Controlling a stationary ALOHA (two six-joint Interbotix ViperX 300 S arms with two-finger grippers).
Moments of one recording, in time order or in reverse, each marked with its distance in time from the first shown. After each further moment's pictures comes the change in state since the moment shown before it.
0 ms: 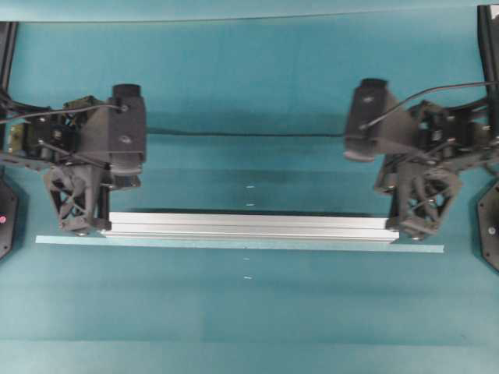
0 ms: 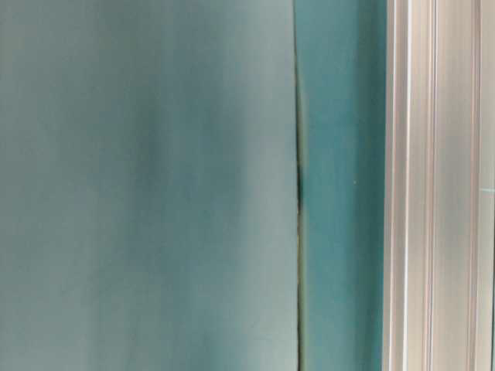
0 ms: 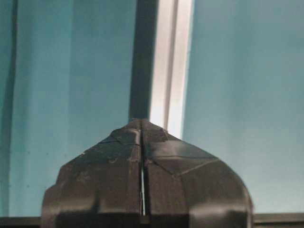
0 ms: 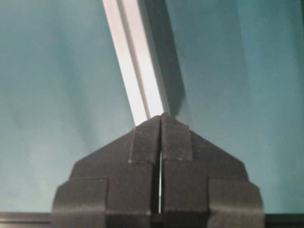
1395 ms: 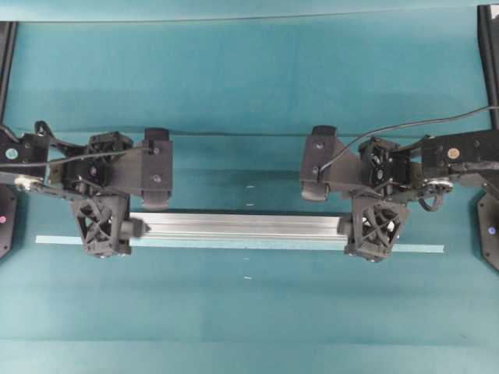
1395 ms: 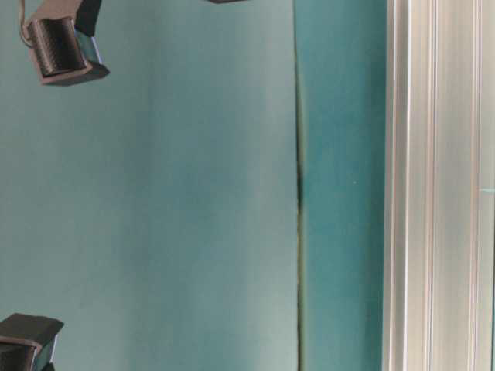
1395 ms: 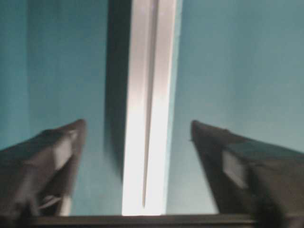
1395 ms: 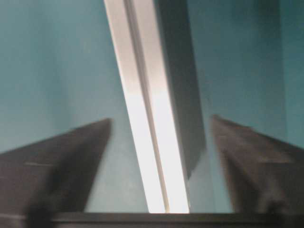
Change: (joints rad) left arm -0.066 0.127 0.104 0.002 -0.173 -0.034; right arm 0.069 0.179 0.101 -0.008 -0.287 -0.023
